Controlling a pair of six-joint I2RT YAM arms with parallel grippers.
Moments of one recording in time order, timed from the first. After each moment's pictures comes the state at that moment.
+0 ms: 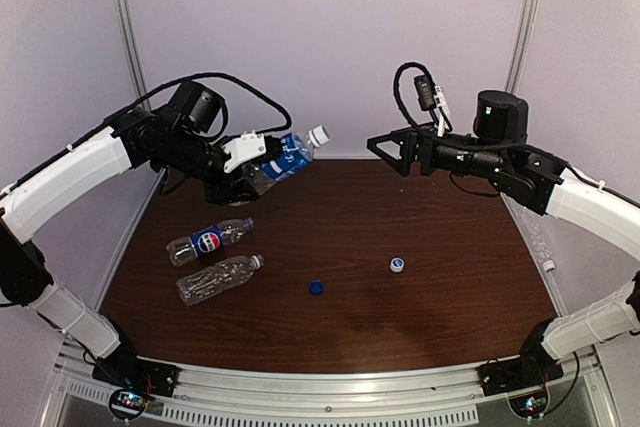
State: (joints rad) left arm -0.68 1.47 1.52 -0.90 0.14 0.69; right arm 0.66 1.26 1.16 -0.04 -0.37 0.28
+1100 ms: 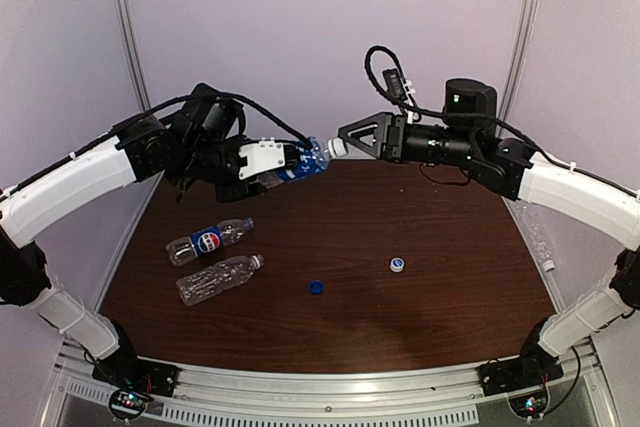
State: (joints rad) left arm -0.83 1.46 1.50 -0.78 -0.18 0.80; right arm 0.73 1.41 1.29 0.01 -0.47 0.58
